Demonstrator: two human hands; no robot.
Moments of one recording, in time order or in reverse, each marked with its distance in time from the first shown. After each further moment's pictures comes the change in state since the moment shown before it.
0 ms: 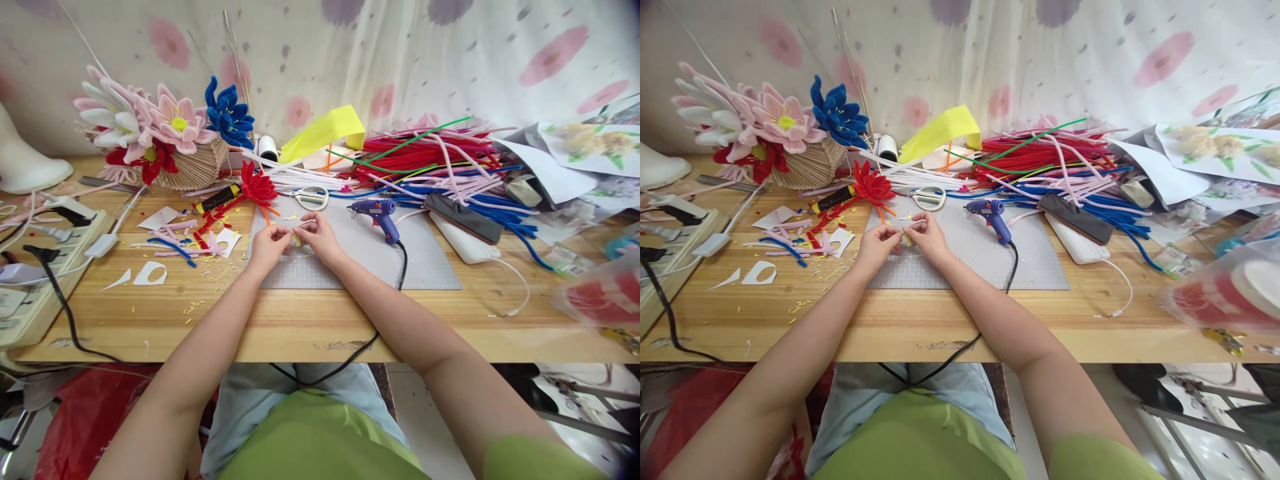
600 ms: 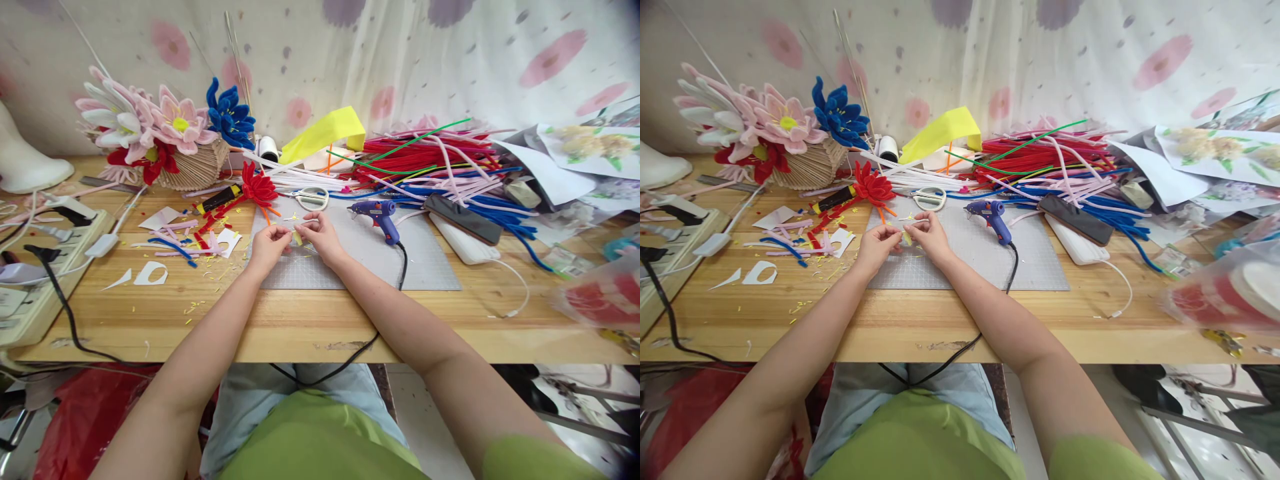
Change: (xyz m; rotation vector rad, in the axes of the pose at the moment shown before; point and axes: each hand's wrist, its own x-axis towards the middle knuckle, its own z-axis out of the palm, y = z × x) left_hand -0.002 0.005 0.000 -0.040 0.009 -0.034; right_hand -0.001 -0.005 -0.001 0.116 0.020 0.011
